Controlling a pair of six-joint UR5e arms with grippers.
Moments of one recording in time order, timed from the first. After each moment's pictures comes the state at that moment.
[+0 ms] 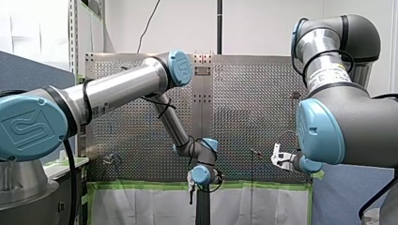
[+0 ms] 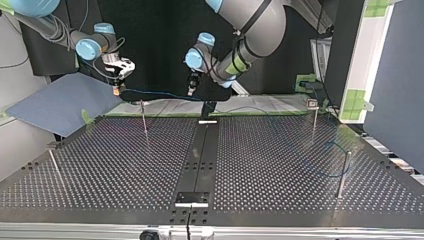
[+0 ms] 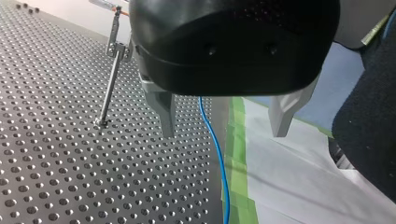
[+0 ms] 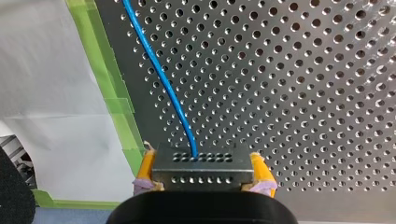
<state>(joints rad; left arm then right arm) -0.69 -2.72 -1.35 -2.54 -1.84 -1.85 1.63 -0.70 1.82 -0.83 1.30 1.73</state>
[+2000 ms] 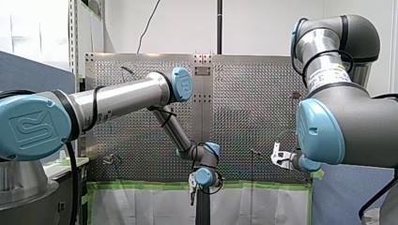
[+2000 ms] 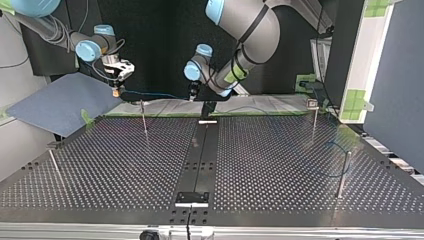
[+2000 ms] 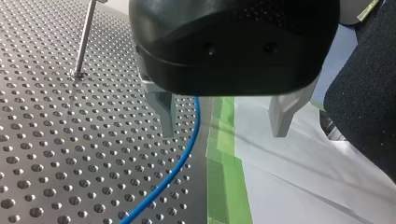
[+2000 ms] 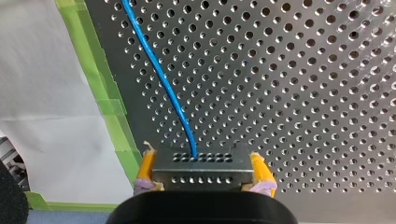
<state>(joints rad) -0.66 -2.84 -1.14 -2.66 -1.85 -1.83 1.63 -0.70 1.80 -0.83 1.30 1.73</state>
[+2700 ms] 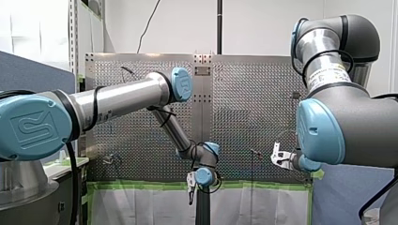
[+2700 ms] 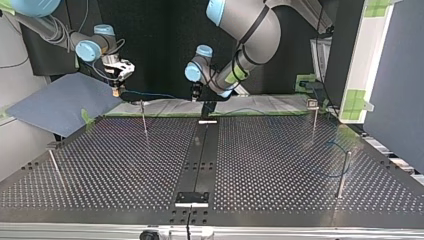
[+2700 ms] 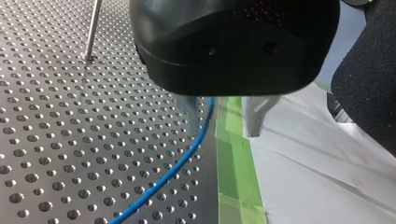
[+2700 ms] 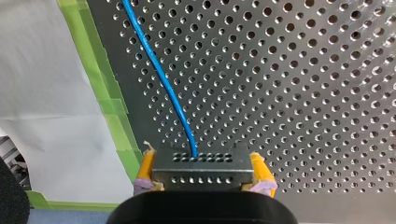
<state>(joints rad) -0.65 -2.84 -1.14 -2.66 -1.90 -1.84 1.63 -0.70 1.80 -0.83 1.30 1.73</state>
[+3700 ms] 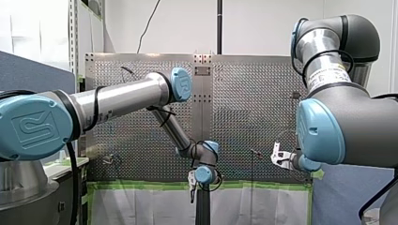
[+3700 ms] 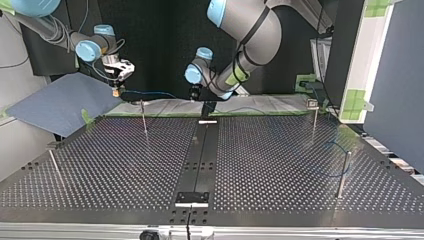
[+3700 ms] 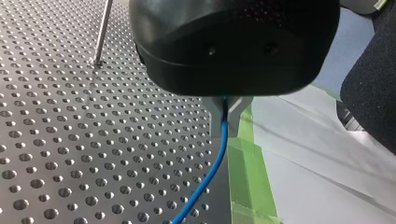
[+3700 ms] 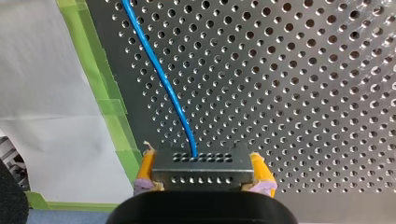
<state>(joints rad) -0.64 -2.84 -1.12 -2.66 -1.86 -1.84 1.63 -0.70 1.80 -0.83 1.30 1.73</state>
